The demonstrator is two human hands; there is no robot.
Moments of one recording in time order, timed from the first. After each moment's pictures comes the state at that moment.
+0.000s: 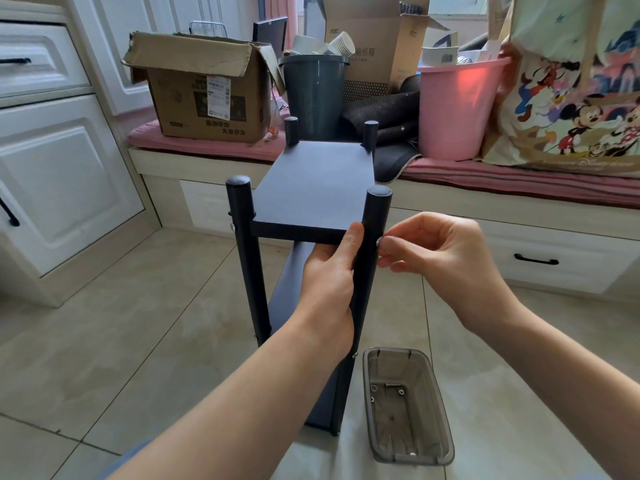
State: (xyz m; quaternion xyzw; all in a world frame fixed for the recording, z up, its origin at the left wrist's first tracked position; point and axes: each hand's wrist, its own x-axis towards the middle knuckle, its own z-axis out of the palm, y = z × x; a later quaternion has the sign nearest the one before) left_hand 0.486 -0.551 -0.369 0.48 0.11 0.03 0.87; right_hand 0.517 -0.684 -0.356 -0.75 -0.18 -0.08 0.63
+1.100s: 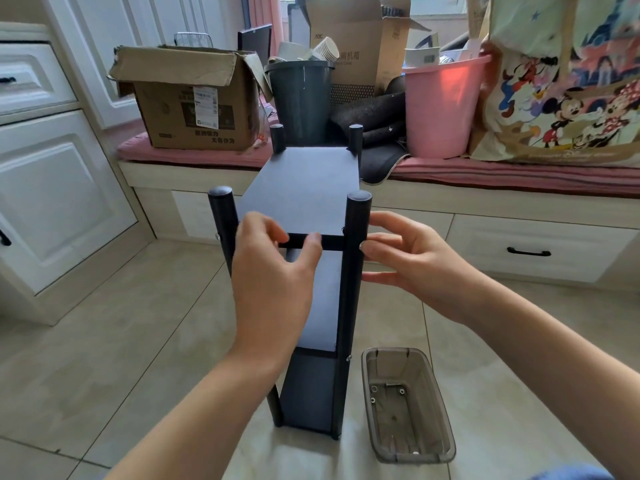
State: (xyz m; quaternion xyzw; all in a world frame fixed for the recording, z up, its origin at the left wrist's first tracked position) left_hand 0.477 -0.509 -0.364 0.80 0.06 0.35 0.47; right_hand 0.532 -0.686 -0.362 -0.70 -0.21 0.12 0.67
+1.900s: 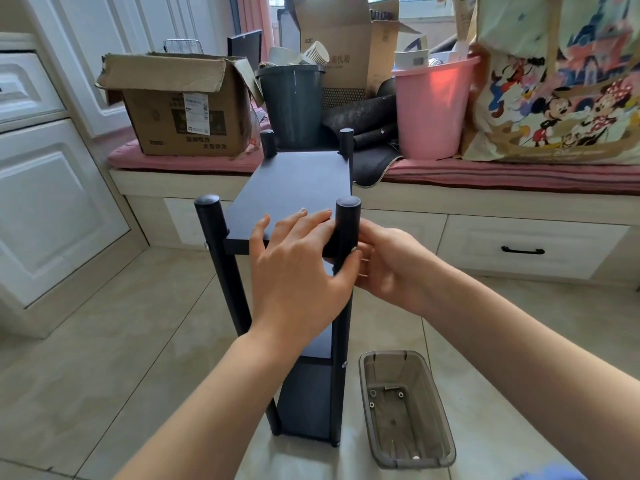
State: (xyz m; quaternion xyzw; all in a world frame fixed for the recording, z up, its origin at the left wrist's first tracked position) left_hand 0.497 -0.525 -0.365 0.91 -0.07 0.33 0.23; right_hand 0.552 -0.656 -0.360 -0.58 -0.03 0.20 0.79
